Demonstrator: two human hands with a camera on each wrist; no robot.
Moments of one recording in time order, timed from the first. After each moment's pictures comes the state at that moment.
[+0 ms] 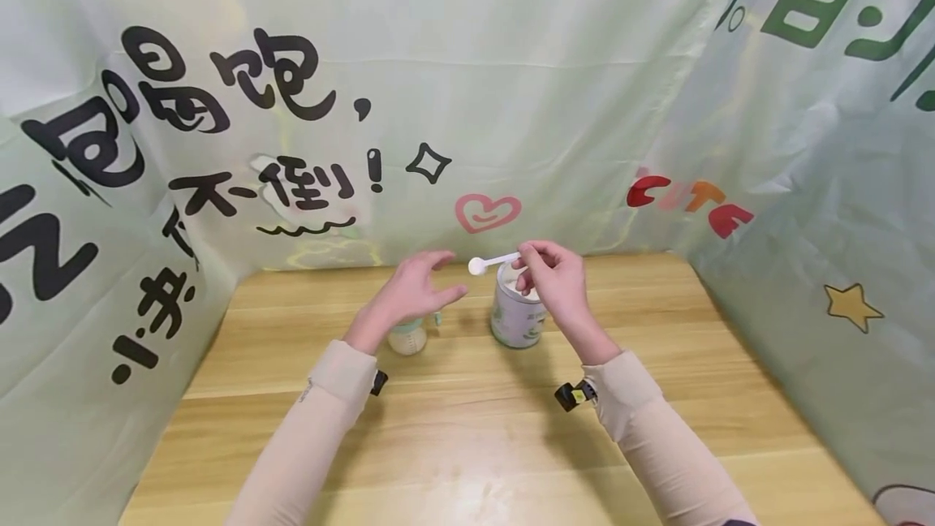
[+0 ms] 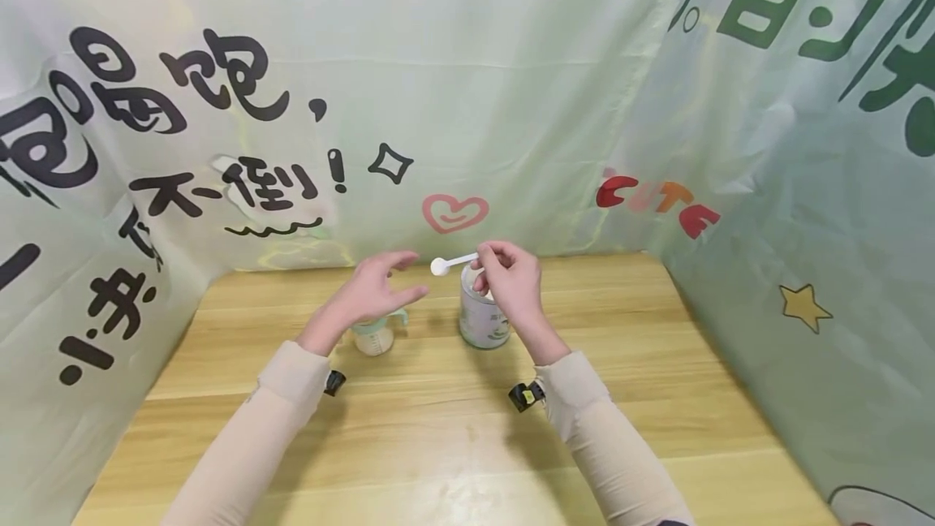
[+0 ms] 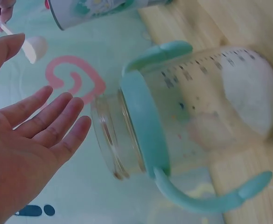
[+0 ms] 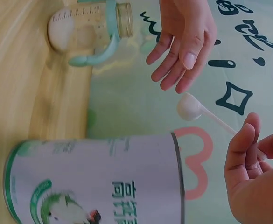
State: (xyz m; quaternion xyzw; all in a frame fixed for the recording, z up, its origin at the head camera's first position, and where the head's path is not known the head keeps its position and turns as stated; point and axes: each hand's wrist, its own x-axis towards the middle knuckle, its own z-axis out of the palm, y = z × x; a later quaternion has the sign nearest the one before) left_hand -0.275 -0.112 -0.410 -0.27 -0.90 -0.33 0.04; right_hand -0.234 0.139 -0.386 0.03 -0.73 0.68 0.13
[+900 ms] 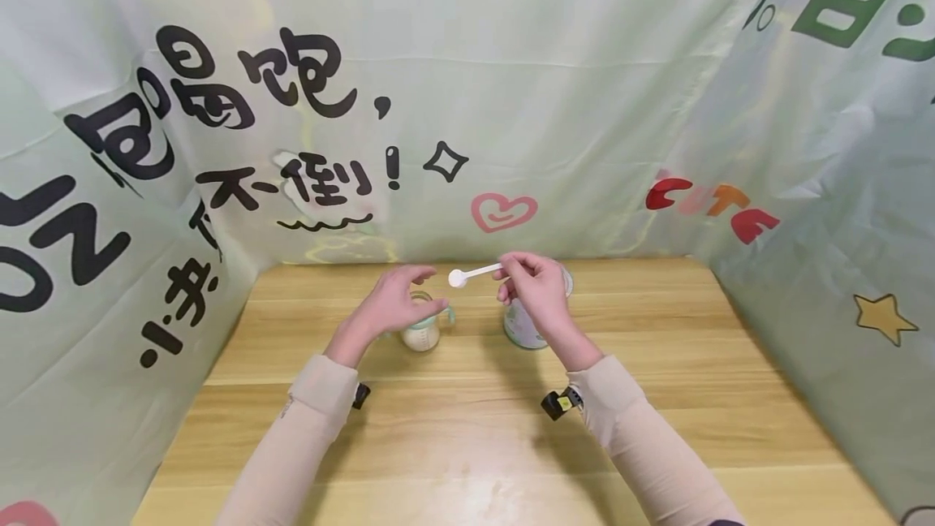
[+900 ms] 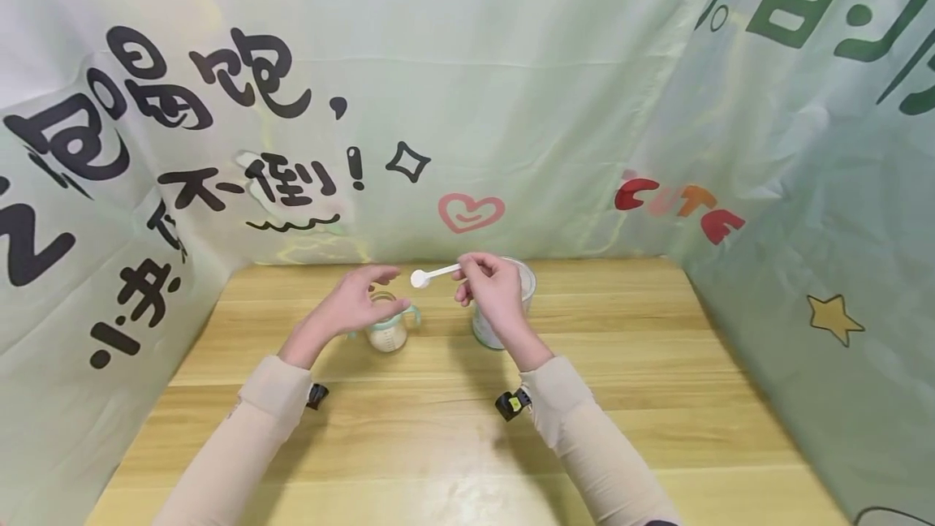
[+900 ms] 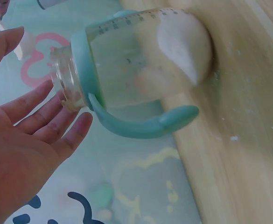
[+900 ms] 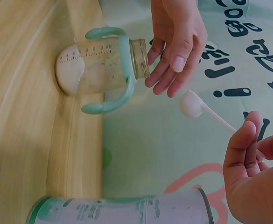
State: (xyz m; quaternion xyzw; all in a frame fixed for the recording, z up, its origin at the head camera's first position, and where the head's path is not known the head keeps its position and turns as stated) left_hand -0.260 -0.160 -0.430 -0.23 -0.91 -0.34 0.03; right_hand -0.238 0.098 -0.403 0.05 -0.68 0.73 0.06
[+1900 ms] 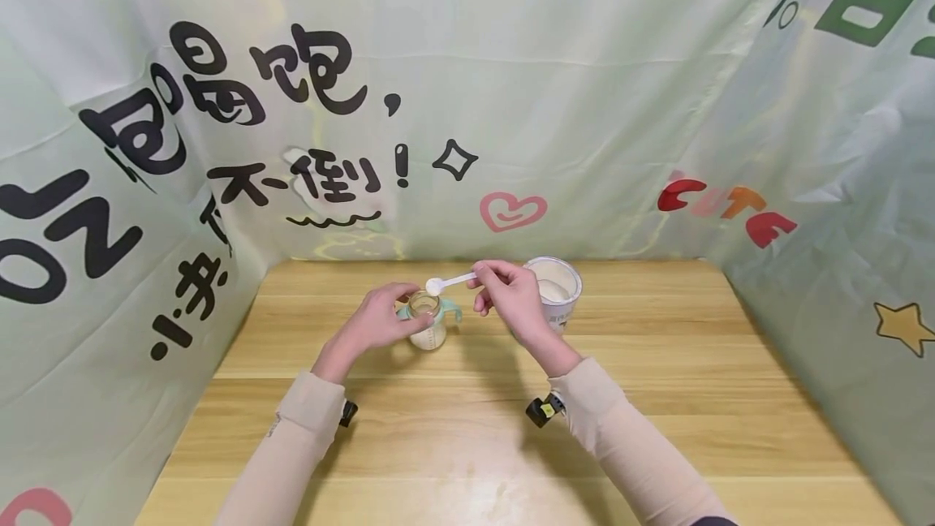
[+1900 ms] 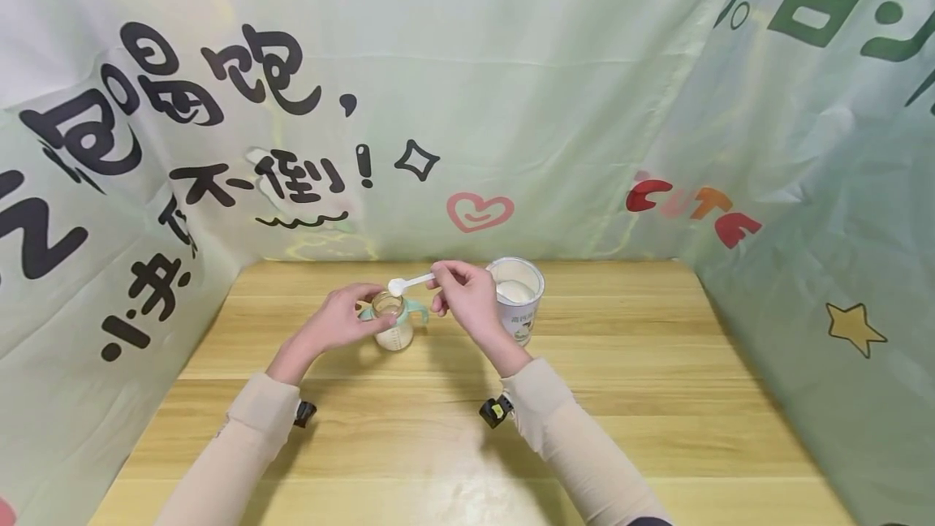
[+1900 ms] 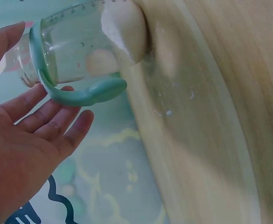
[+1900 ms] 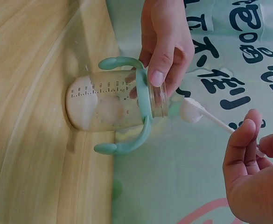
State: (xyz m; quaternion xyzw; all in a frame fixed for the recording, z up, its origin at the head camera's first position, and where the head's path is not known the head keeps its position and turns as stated) left_hand -0.250 -0.192 -0.463 -0.20 -0.92 -0.35 0.03; right_hand -0.235 0.061 -0.411 0.09 -0.69 0.72 0.02
